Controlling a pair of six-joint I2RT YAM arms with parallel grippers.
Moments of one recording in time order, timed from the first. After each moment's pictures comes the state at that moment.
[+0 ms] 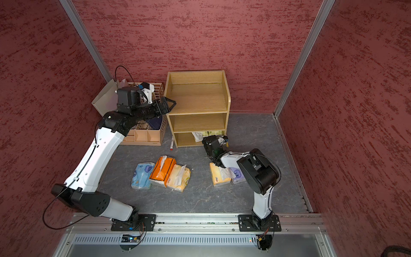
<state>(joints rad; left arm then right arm) -0.27 1.50 1.78 -0.71 0.30 -0.55 0.59 1.89 0.96 0.42 0.19 1.55</state>
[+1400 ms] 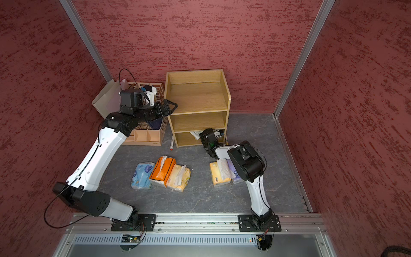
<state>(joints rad) -0.27 1.49 1.73 -0.69 0.32 -0.55 0.55 2.12 1.22 0.46 0.15 1.58</state>
